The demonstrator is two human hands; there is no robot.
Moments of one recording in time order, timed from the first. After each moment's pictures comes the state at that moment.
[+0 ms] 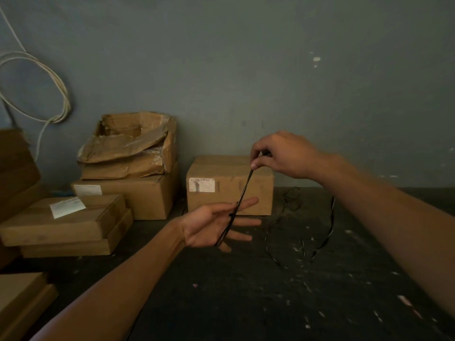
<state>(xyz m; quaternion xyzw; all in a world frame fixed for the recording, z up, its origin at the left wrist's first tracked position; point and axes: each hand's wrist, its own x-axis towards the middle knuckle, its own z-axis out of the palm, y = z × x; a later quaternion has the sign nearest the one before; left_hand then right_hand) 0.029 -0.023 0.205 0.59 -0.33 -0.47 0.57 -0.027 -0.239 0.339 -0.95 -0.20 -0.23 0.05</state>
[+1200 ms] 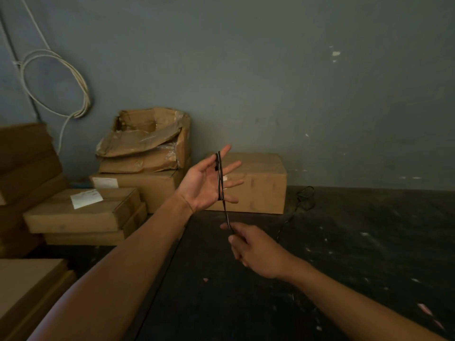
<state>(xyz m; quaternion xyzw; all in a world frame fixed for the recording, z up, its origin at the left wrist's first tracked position) 0.055 -0.012 0.250 0.49 -0.24 -0.27 0.80 -0.063 -0.159 0.176 -0.88 -0.16 0.01 0.45</state>
